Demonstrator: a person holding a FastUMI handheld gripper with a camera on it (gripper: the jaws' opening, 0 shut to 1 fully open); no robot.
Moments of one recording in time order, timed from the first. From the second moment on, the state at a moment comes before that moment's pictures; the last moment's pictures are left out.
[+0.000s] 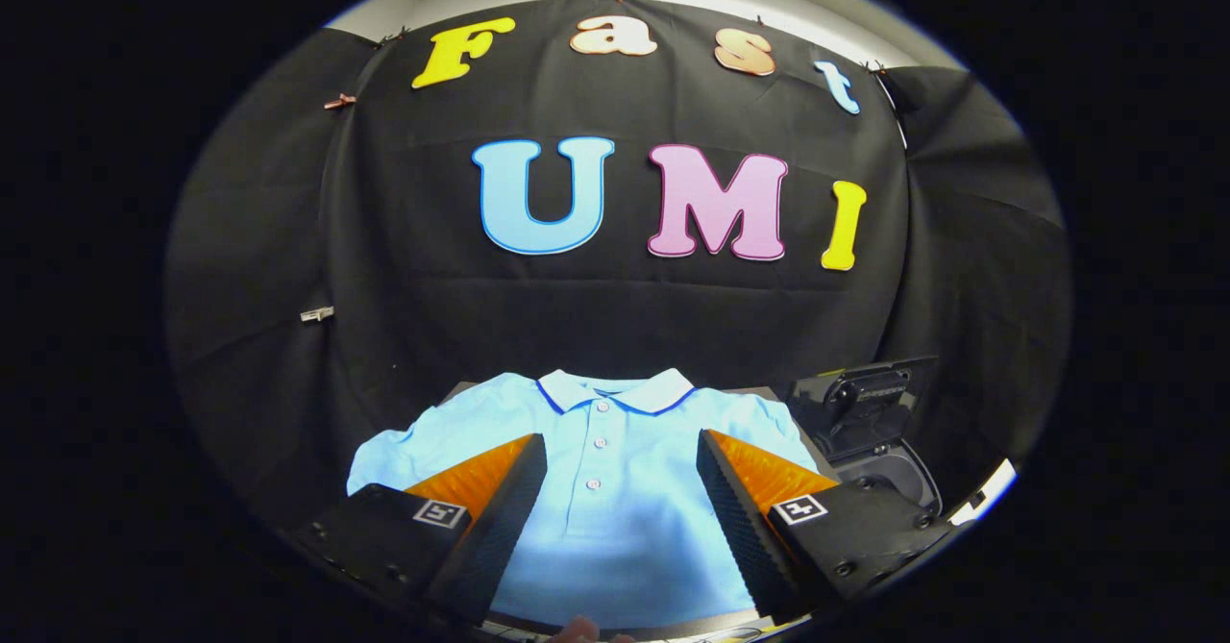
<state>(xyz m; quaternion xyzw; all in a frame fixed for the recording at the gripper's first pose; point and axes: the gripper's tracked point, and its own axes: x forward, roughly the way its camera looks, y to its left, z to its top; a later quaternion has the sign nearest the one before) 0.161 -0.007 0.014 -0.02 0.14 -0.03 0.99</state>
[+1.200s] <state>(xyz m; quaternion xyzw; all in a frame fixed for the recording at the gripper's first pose) 0.229 -0.008 -0.074 0.02 0.50 -0.07 0.86</state>
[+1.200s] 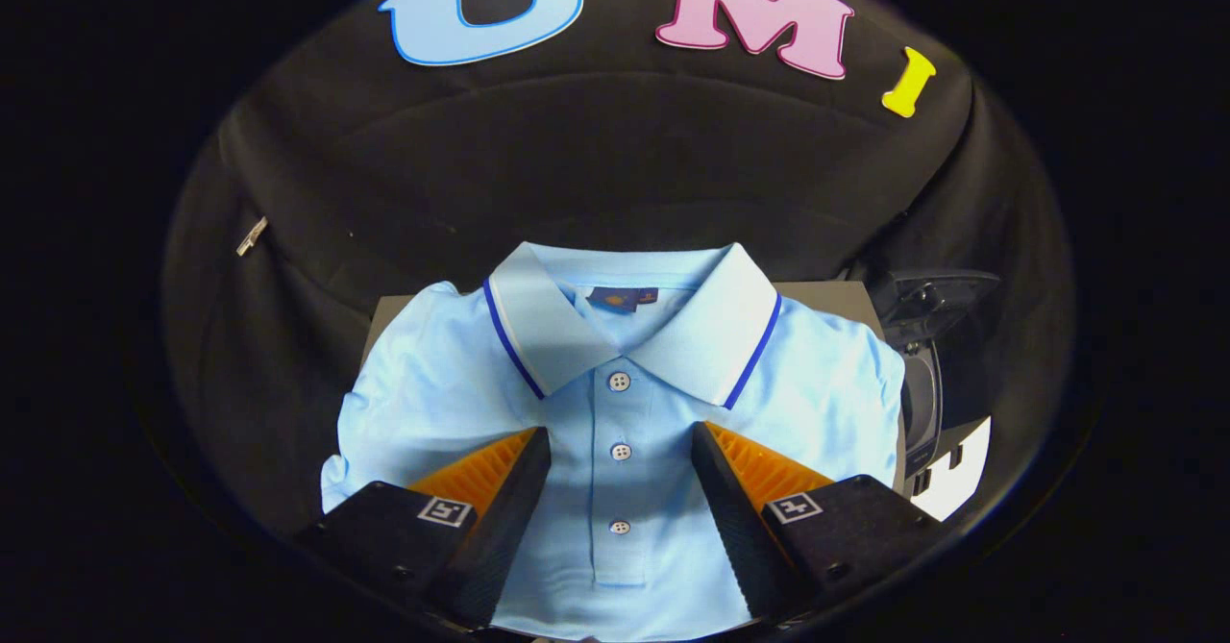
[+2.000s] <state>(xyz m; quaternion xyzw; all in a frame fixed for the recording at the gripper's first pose) 0.230 -0.017 -0.073 0.04 0.48 -0.08 0.87</state>
